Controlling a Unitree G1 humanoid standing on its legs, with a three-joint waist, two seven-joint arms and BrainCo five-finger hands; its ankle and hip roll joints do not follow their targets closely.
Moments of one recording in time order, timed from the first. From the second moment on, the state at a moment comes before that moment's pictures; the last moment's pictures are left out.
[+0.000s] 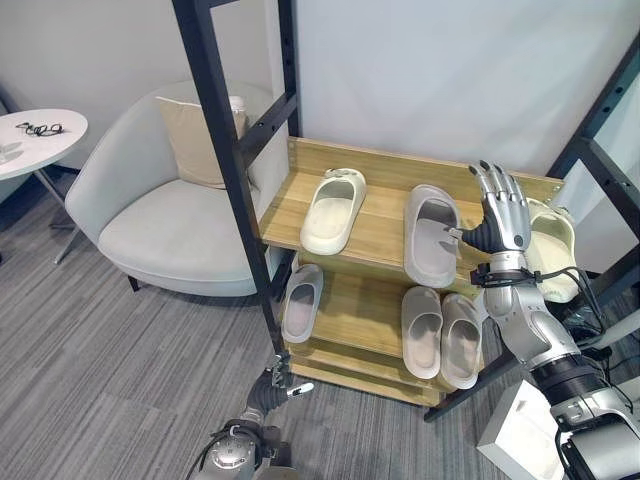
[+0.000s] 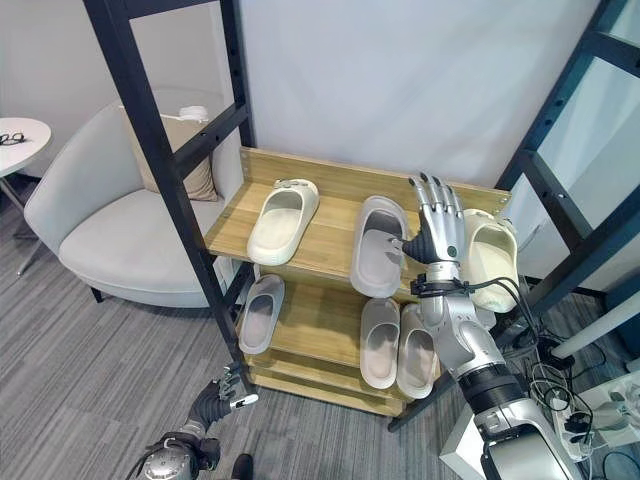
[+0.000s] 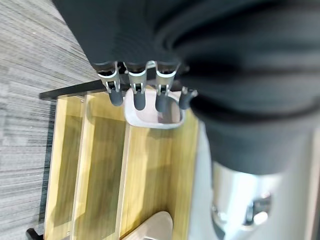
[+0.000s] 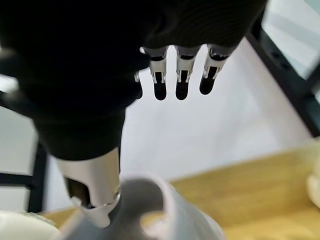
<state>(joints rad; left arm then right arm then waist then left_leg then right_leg) 0.16 0.33 -0.42 0.44 -0.36 -0.19 0.11 -0.46 -0.53 0.26 0.32 -0.64 0.05 -0.60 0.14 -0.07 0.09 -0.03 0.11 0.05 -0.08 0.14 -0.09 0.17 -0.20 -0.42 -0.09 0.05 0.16</state>
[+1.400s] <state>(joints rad) 0.22 0.29 -0.31 0.45 -0.41 -0.15 0.12 -0.18 -0.29 0.72 -0.17 0.68 -0.14 0.05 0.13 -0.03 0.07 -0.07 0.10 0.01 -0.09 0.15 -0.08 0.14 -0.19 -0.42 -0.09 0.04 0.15</state>
